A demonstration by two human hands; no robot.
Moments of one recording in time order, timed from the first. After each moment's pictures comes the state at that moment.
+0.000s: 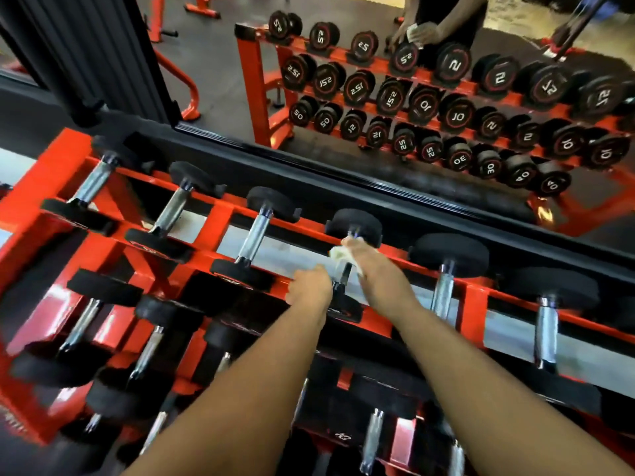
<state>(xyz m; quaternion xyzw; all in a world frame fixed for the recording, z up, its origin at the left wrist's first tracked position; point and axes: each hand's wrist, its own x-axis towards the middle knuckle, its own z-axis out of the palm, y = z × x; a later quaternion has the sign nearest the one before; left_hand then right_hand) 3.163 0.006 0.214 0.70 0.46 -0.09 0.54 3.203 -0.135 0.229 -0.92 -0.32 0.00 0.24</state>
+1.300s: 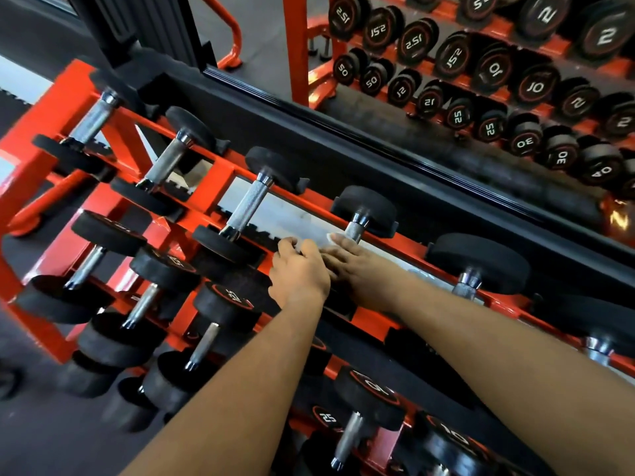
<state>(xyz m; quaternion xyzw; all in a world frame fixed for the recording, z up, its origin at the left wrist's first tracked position) 3.175 -0.014 0.198 0.71 0.52 0.07 0.47 3.262 -0.127 0.199 -0.68 -0.70 -0.07 -0.22</state>
